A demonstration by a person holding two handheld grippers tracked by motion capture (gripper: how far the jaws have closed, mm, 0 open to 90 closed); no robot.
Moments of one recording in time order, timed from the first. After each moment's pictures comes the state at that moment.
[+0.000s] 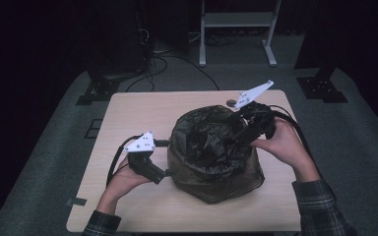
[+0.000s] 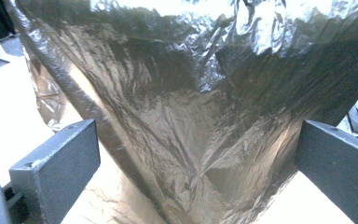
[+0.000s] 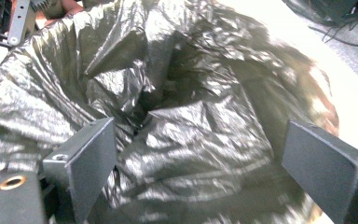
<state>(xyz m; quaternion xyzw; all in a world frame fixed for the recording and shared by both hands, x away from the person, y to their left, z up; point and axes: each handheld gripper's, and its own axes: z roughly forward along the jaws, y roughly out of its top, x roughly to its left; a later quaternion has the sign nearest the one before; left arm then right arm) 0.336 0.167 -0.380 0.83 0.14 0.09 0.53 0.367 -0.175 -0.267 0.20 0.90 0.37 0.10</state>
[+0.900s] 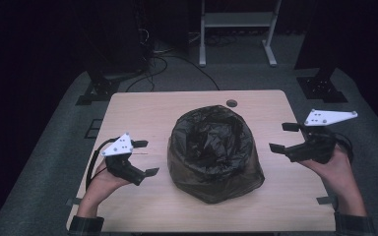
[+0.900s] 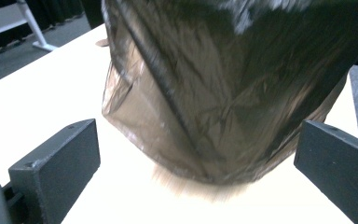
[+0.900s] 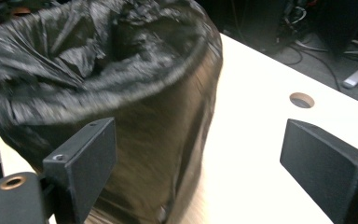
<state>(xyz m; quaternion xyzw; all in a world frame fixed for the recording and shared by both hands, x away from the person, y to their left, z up) 0.322 0.219 -0.375 0.83 0.18 0.13 0.50 0.315 -0.308 -0.310 0.30 0.81 0.48 0.16</state>
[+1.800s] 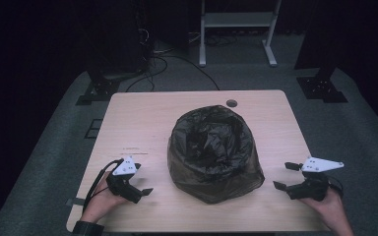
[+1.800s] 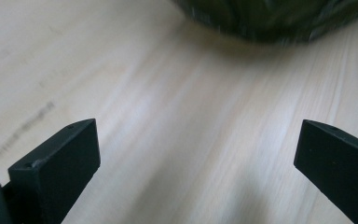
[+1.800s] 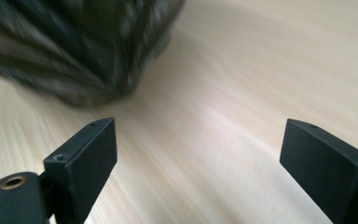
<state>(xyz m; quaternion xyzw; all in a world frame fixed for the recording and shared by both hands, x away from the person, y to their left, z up) 0.310 0.235 -0.464 0.89 0.24 0.12 0.37 0.288 -0.346 -0.464 0.33 0.81 0.45 0.15</state>
